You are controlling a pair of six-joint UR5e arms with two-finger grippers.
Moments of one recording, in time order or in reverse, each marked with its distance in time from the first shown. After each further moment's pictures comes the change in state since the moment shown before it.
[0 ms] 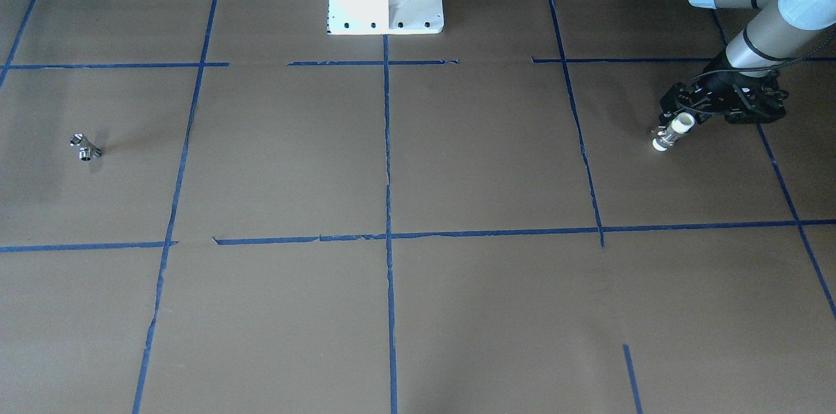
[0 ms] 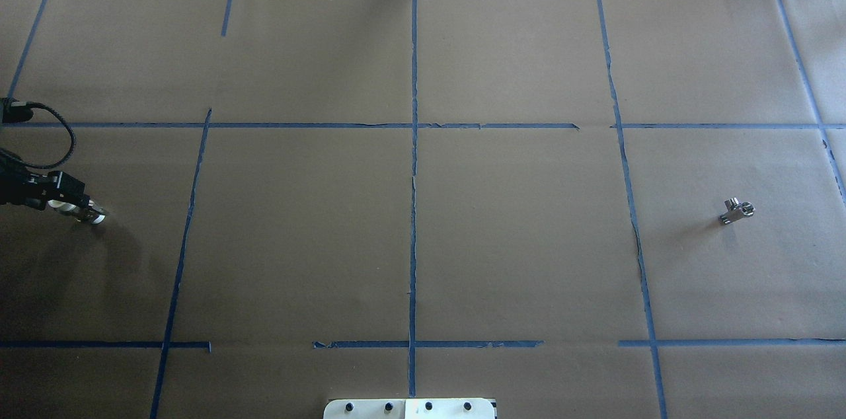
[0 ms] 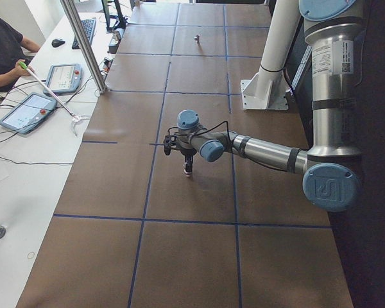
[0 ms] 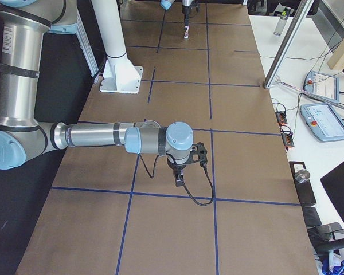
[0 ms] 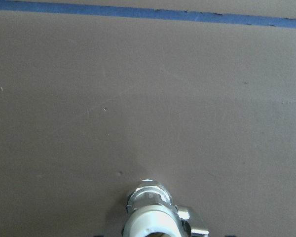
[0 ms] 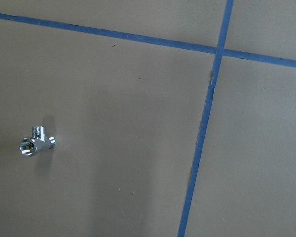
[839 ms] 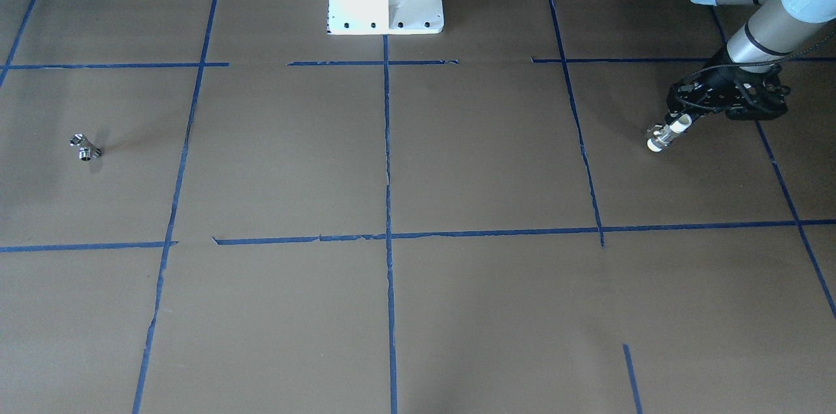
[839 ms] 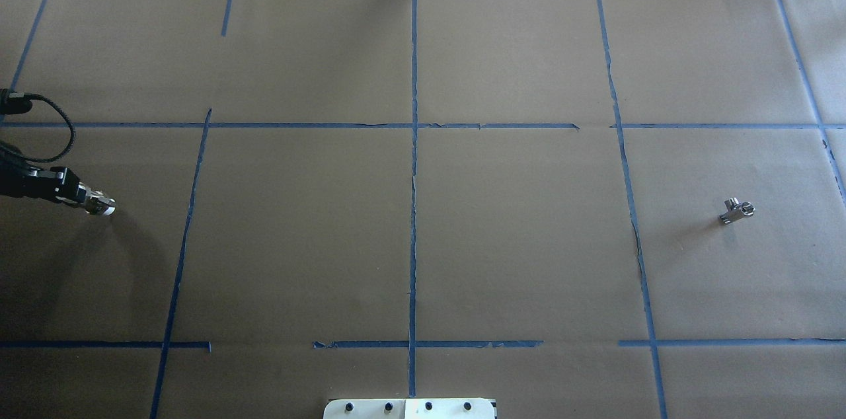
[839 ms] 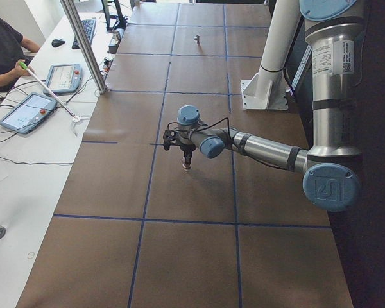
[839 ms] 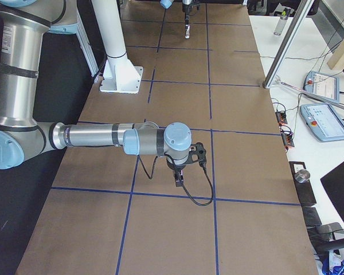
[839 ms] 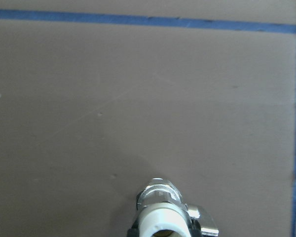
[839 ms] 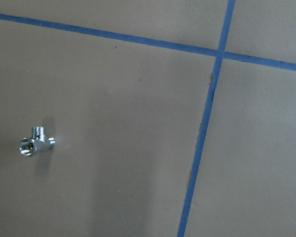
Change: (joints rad) left arm -0.010 -0.012 -0.064 0.006 -0.001 -0.003; right arm 0.000 -0.010 -0.002 0.028 0.001 0.006
